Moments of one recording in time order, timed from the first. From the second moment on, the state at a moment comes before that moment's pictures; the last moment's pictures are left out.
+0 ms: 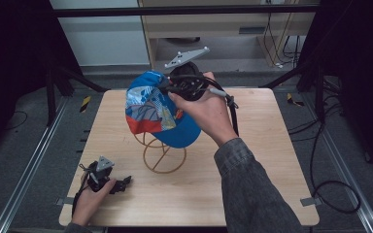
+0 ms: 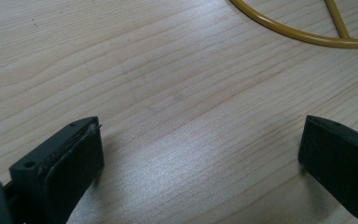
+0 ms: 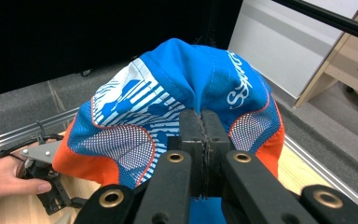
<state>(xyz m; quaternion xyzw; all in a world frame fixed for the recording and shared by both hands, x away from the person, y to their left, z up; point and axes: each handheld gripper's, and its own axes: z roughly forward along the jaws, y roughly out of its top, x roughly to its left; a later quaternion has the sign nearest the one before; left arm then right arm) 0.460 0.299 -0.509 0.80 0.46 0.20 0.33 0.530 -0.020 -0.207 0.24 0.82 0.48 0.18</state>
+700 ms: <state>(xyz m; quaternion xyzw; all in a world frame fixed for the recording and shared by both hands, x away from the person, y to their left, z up) 0.460 0.299 -0.509 0.80 0.46 0.20 0.33 0.533 -0.003 -0.208 0.23 0.83 0.48 0.17</state>
